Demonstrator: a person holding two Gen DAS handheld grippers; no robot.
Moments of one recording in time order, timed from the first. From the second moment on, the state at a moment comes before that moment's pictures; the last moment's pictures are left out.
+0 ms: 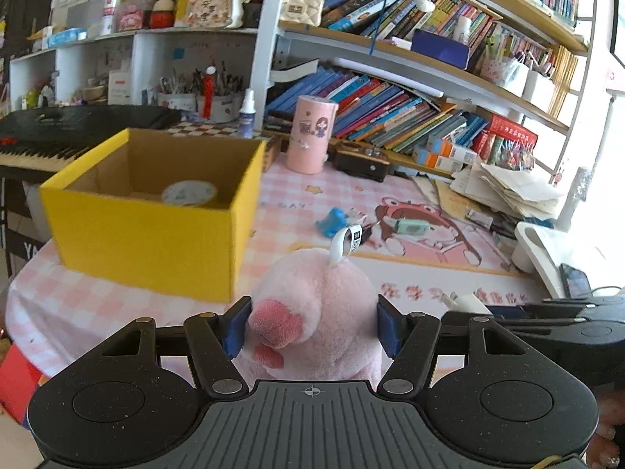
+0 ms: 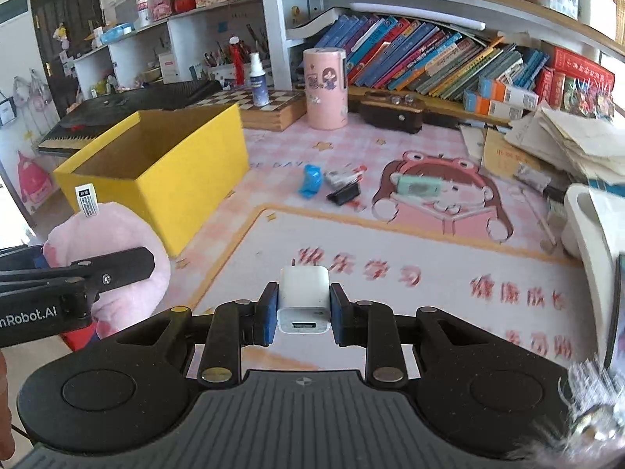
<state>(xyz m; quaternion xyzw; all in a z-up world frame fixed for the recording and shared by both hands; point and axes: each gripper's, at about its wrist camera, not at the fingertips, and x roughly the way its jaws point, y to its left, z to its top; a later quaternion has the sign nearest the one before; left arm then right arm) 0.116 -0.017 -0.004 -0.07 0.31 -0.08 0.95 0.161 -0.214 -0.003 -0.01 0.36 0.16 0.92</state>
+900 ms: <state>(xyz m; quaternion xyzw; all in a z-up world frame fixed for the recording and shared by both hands) 0.036 0.065 -0.003 -0.05 0.31 -0.13 0.94 0.032 -0.125 -0.009 0.01 0.38 0.13 0.92</state>
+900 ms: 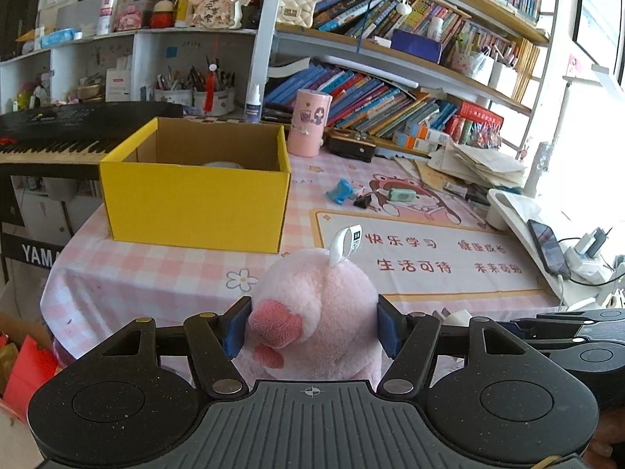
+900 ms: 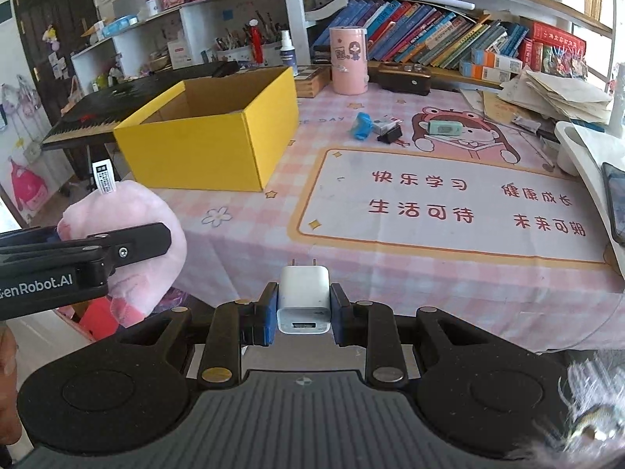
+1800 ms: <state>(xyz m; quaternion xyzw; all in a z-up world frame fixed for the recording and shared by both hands) 0.010 0.136 0.001 -0.08 0.29 -0.04 0.95 0.036 -0.046 0.000 -0.04 0.37 0.21 0.90</state>
